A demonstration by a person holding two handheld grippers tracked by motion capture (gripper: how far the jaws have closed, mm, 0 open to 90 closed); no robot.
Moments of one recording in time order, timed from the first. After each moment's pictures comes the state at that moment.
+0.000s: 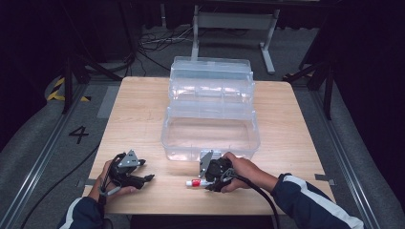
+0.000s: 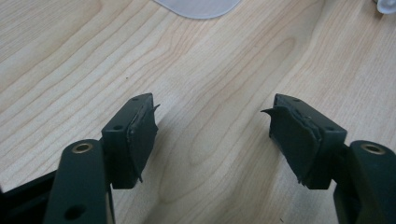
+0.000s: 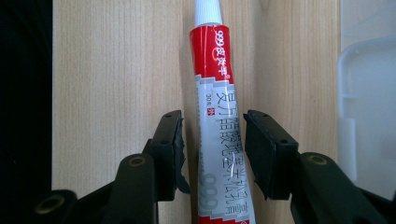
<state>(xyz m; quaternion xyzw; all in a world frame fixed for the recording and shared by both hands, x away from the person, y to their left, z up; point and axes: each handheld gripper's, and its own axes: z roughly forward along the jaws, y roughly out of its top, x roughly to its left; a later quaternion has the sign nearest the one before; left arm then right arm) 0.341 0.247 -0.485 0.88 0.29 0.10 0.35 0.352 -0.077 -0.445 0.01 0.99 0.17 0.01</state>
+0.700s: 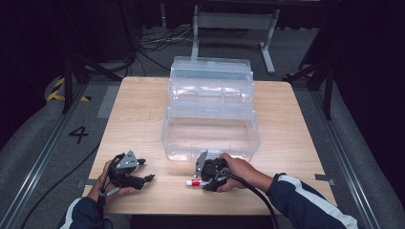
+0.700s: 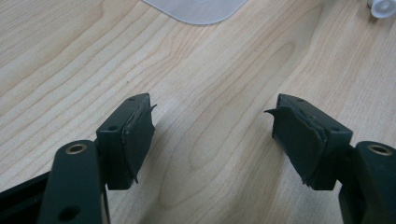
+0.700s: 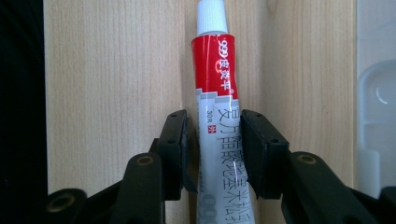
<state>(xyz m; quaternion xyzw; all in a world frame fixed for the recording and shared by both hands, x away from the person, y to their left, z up) 0.339 0.249 -0.489 0.88 0.29 0.11 0.36 0.355 -0.065 -0.451 0.01 0.99 0.15 0.00</state>
